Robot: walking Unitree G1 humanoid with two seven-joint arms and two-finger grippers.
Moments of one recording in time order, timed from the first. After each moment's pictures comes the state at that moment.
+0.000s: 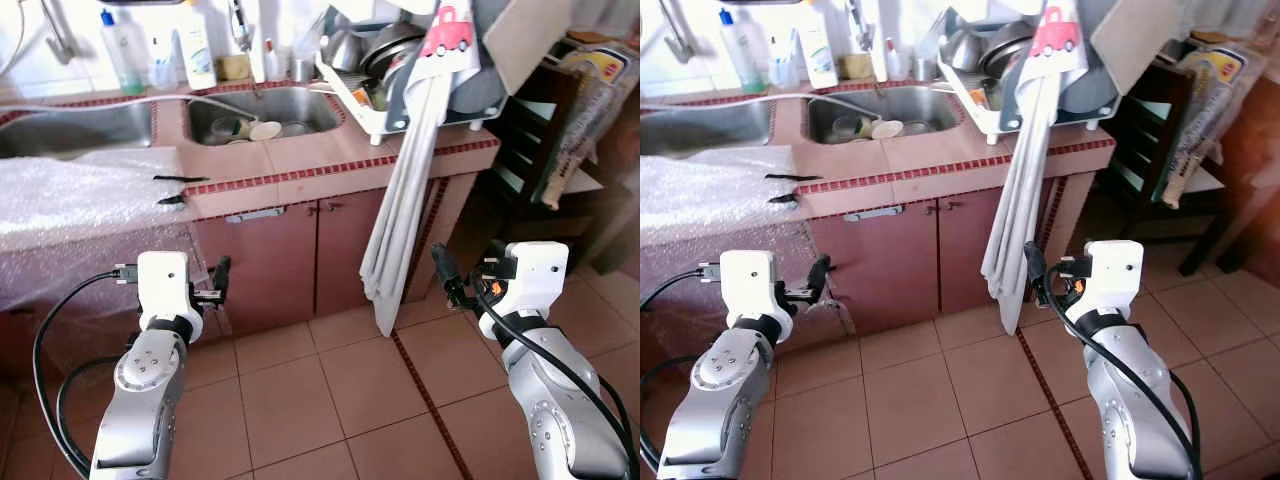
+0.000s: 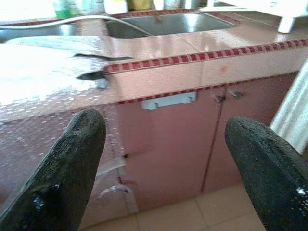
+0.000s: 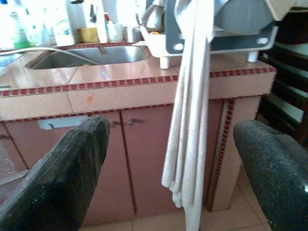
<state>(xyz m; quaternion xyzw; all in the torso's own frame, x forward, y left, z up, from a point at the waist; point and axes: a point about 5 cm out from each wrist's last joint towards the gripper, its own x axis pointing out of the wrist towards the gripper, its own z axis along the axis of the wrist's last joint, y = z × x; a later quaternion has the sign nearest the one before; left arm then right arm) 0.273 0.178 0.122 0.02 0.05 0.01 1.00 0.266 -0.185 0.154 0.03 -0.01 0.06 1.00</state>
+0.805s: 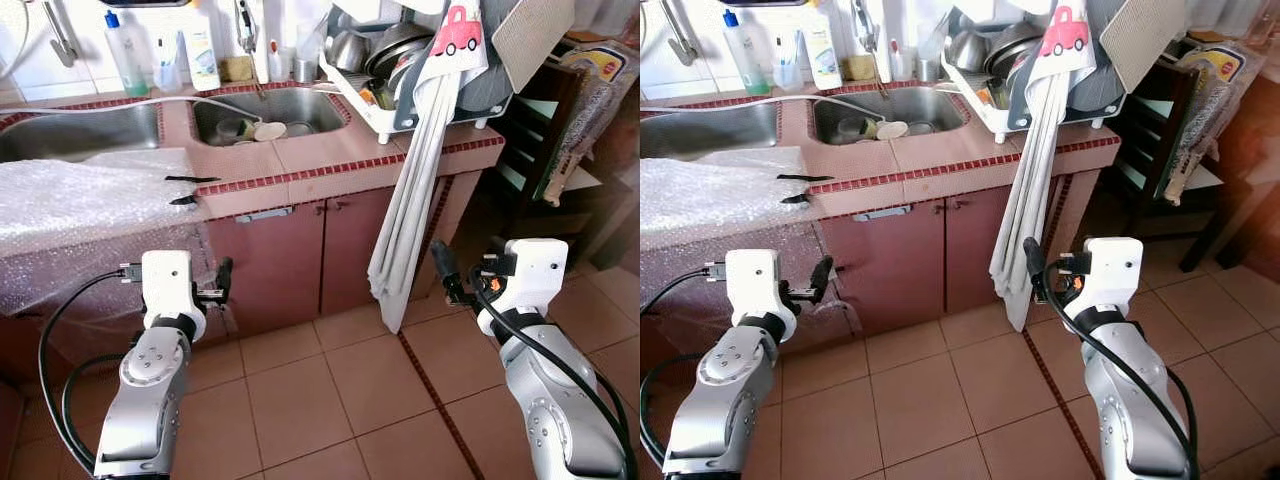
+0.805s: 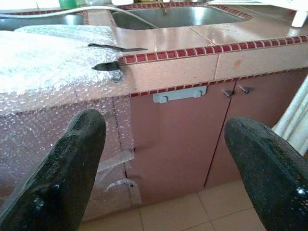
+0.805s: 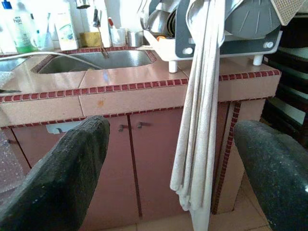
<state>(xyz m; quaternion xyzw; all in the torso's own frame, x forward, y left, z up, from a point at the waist) 0.277 0.176 0.119 0.01 0.06 0.01 1.00 0.269 -0.182 0.155 0.03 -0.01 0.06 1.00</state>
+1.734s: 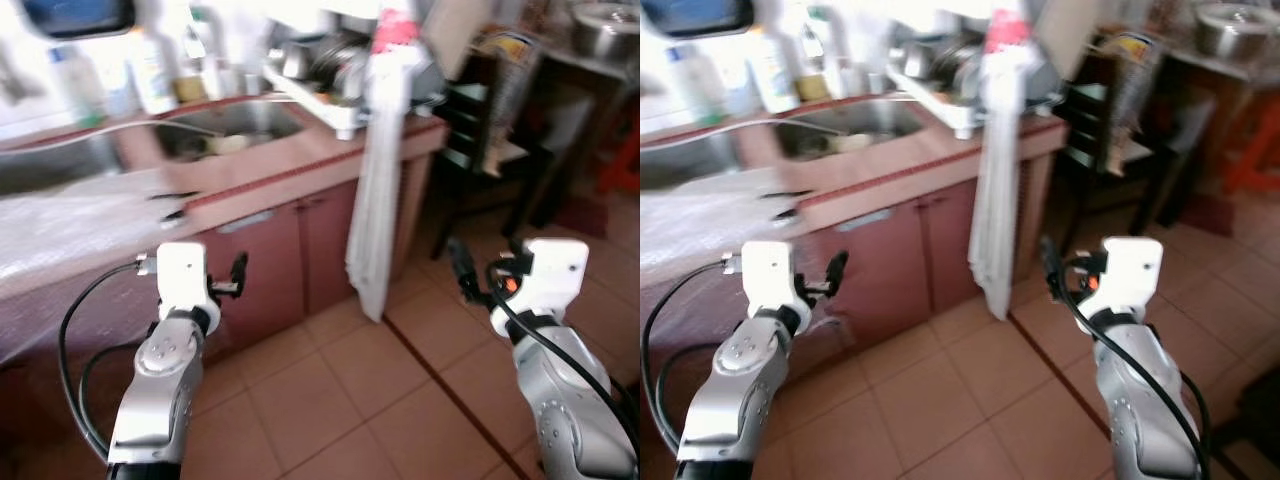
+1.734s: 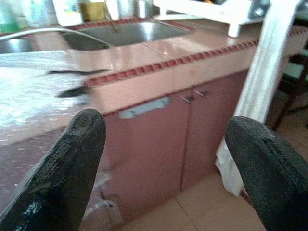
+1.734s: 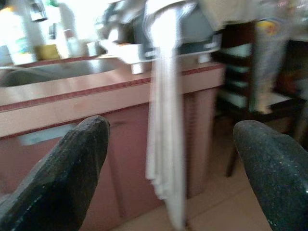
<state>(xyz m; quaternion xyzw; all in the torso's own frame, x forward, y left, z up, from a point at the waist) 0.285 0.167 0.122 0.00 0.06 0.00 1.00 0.268 -0.190 0.154 0.04 -0.01 0.04 1.00</state>
